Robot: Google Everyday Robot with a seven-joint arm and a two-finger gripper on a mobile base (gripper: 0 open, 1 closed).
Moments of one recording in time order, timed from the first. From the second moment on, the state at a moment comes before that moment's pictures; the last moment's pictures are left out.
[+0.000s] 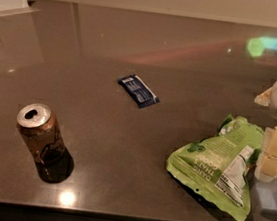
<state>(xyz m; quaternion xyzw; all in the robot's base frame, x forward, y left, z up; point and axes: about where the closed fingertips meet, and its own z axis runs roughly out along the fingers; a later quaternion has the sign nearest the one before) 0.421 -0.256 0.890 -0.60 0.80 0.01 0.06</state>
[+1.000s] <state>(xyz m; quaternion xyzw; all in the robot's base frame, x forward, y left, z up) 0.410 -0.234 0.864 -0.55 0.83 0.09 0.06</state>
